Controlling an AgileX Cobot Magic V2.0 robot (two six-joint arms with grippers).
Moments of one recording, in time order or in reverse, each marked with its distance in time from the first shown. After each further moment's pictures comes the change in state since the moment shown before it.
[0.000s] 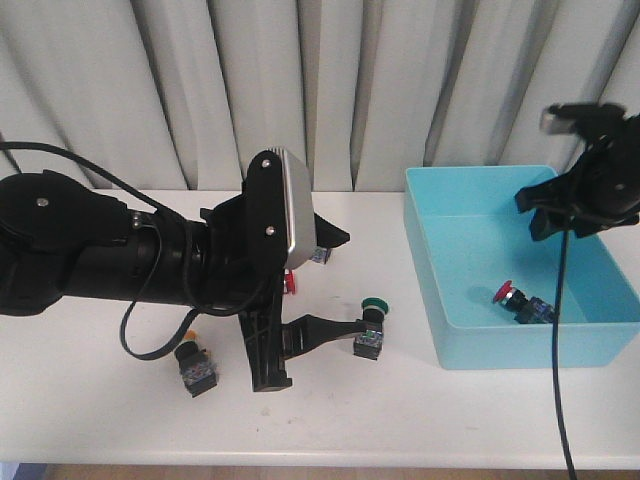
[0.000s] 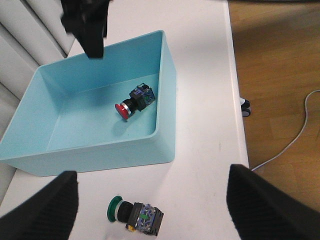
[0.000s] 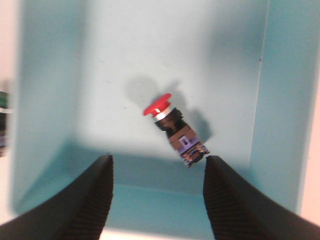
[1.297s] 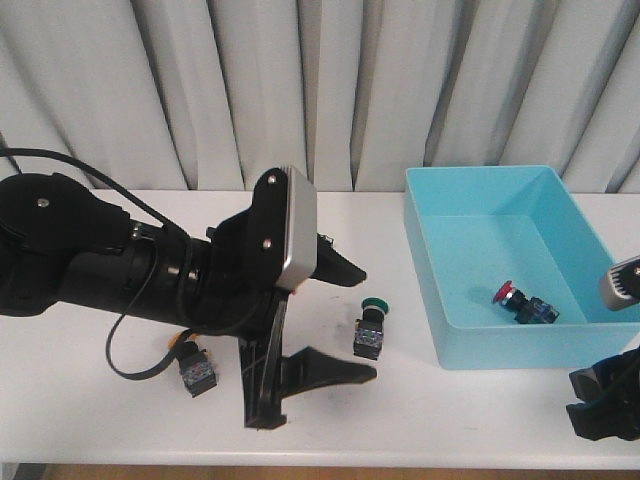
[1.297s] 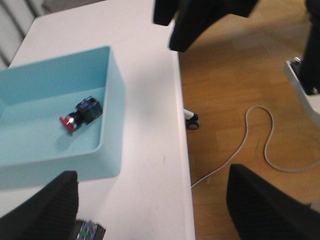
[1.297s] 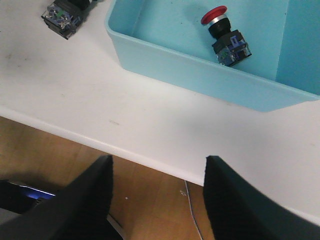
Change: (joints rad) left arm -0.001 0.000 0.000 0.006 0.140 -0.121; right arm 0.263 -0.847 0.803 -0.179 -0.197 0.122
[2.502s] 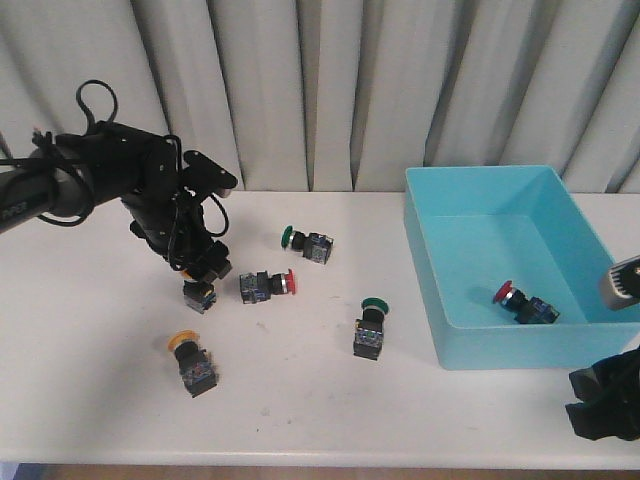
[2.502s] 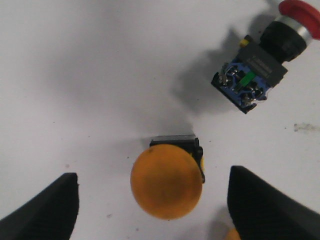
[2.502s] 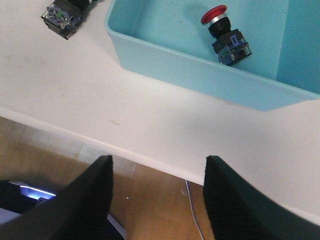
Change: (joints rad) left arm 0.270 0.642 -0.612 1.247 0.142 -1.440; right arm 0.000 0.000 0.000 0.000 0.000 0.005
